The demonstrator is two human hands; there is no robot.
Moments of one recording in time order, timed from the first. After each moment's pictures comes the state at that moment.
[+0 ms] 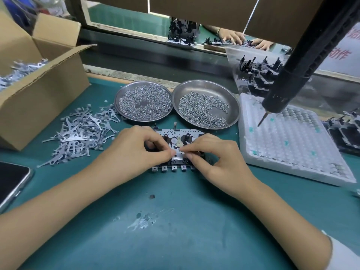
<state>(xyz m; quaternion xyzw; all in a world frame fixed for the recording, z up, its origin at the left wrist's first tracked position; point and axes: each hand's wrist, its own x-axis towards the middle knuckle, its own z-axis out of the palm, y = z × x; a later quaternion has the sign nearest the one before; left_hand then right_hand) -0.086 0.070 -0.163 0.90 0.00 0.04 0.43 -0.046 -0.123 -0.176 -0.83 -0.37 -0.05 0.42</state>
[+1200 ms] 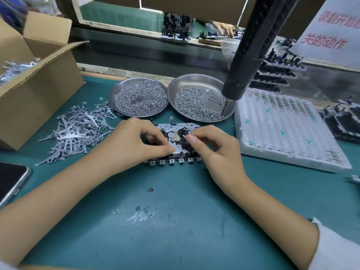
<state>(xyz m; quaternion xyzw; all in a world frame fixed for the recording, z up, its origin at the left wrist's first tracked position) -0.081 0.071 -0.161 0.88 -0.04 0.01 0.47 -0.053 -0.117 -0.192 -0.78 -0.23 -0.08 0.57</state>
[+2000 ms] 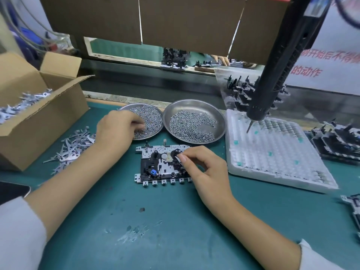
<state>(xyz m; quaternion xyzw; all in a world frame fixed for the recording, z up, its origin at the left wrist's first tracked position) -0.015 0.097 -0.159 0.96 0.12 0.19 0.19 -0.054 -0.116 -0.193 -0.76 -0.22 -0.09 0.60</state>
